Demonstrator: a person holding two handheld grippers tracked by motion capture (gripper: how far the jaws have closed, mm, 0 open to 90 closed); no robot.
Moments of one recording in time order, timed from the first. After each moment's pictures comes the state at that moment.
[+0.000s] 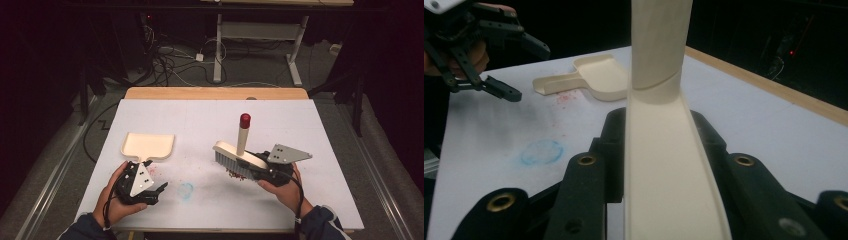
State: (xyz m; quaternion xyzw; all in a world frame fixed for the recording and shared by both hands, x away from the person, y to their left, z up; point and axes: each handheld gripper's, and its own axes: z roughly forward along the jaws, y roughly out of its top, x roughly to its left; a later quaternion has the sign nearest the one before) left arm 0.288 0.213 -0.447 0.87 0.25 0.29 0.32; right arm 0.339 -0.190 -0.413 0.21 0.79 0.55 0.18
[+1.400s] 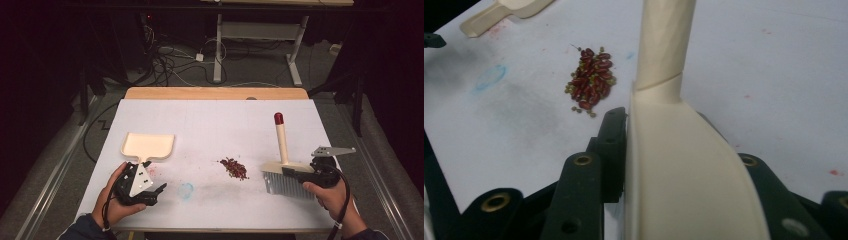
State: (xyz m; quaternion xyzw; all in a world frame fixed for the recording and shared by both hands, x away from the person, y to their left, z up) left arm 0.287 0.213 -0.447 0.87 0.25 0.29 0.31; right arm 0.342 -0.304 -0.423 0.41 0.80 0.42 0.07
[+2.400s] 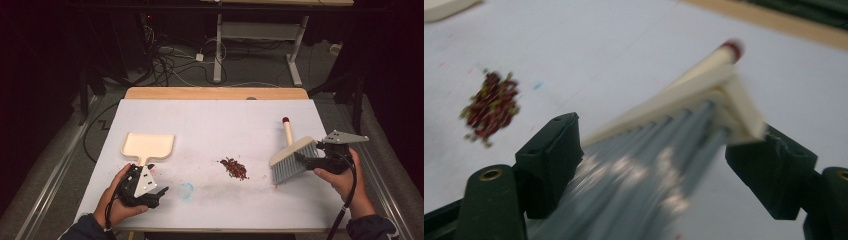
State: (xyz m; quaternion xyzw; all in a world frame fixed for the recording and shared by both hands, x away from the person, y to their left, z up) left arm 0.289 0.208 -0.454 0.88 0.24 0.27 0.30; right arm 0.365 -0.327 -0.396 0.41 0.79 0.39 0.23
